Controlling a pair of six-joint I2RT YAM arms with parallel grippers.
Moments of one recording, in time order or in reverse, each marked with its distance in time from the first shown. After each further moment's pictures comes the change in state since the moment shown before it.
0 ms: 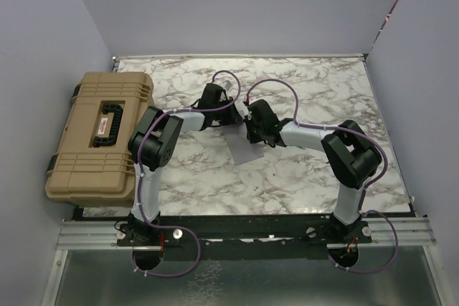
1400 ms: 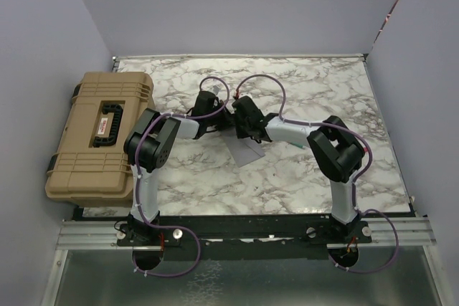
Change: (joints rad) left arm 0.026 -0.033 -0.168 0.185 -0.038 -0.245; right arm 0.073 0.140 0.204 -0.085 0.090 0.122
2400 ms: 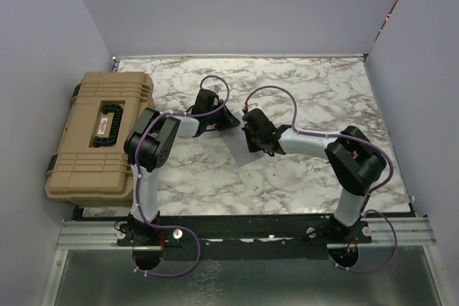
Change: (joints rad) left arm 0.006 0.006 0.032 -0.041 0.021 0.005; right arm 0.018 -0.193 -0.249 0.010 0.016 -0.037
